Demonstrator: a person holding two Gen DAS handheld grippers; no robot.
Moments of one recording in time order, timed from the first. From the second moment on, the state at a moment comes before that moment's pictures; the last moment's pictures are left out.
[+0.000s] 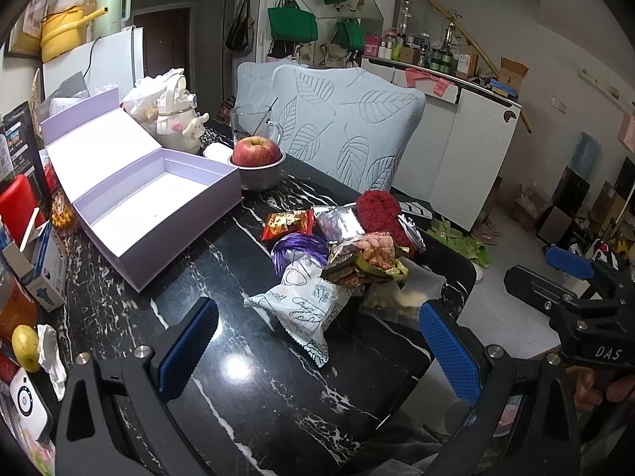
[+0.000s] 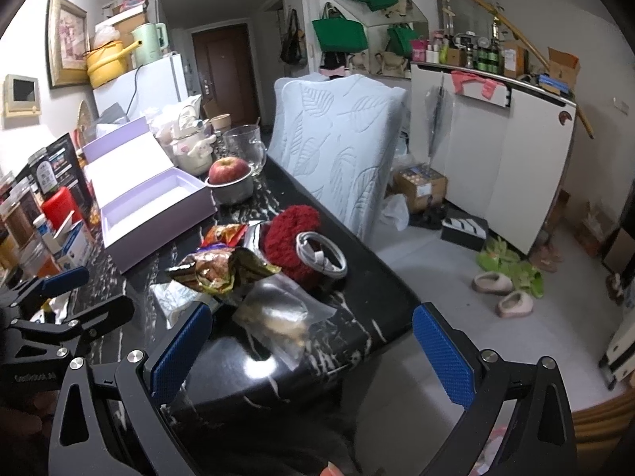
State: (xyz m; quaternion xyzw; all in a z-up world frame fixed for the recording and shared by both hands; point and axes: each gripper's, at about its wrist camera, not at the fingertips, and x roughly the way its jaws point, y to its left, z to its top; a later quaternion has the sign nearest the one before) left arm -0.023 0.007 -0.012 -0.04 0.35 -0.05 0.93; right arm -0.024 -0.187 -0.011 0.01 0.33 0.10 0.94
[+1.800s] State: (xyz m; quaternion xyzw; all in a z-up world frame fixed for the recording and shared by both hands) left arm 0.035 0.029 -0.083 -0.03 0.45 -0.12 0.88; right arm 0.026 -0.175 -0.061 0.01 0.39 0.14 0.91
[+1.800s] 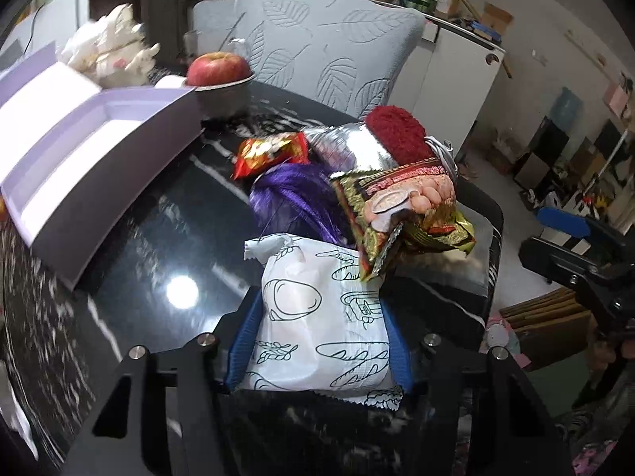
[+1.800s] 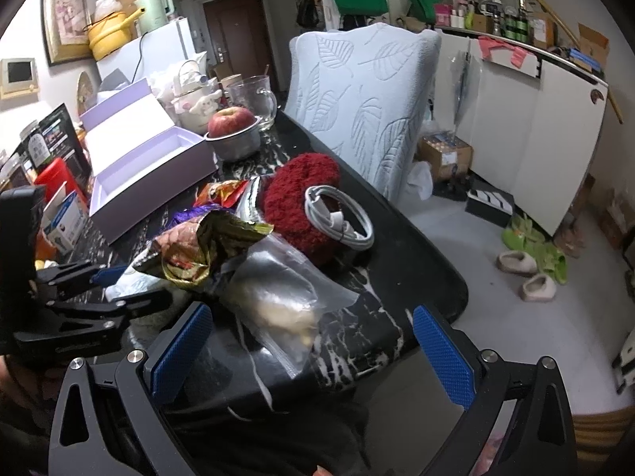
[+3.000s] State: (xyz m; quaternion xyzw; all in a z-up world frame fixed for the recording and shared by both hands) left arm -0.034 0.111 -0.087 -0.13 0.44 0.00 0.89; right arm 0.042 -0.057 -0.097 -0.09 0.38 0.26 0.88
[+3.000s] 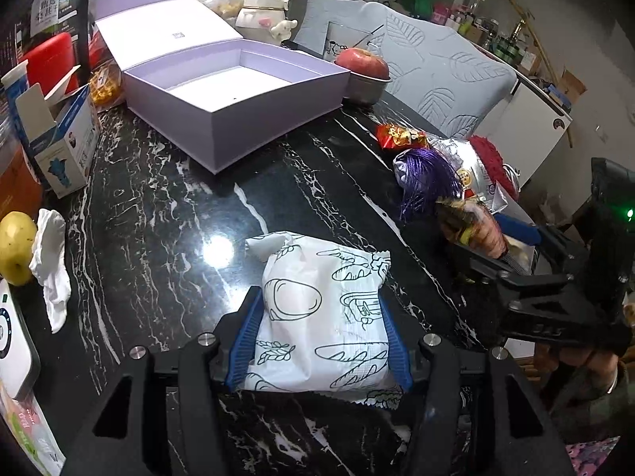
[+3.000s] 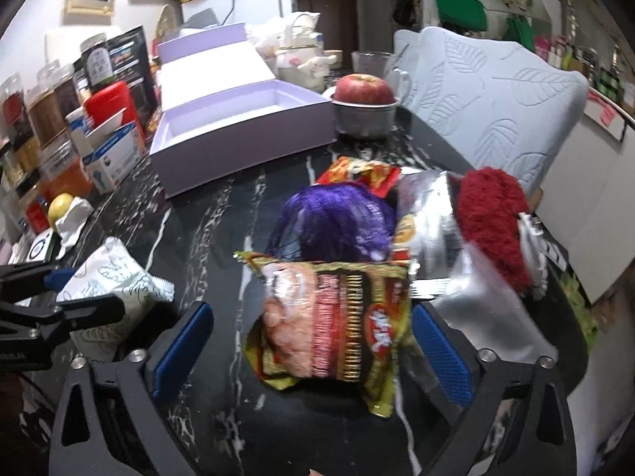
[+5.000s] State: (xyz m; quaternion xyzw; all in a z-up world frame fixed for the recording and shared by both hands) left arm -0.033 0.104 0.018 -0.07 0.32 0.00 0.94; right arm -0.002 -0.064 -0.010 -0.06 0.28 0.37 0.88
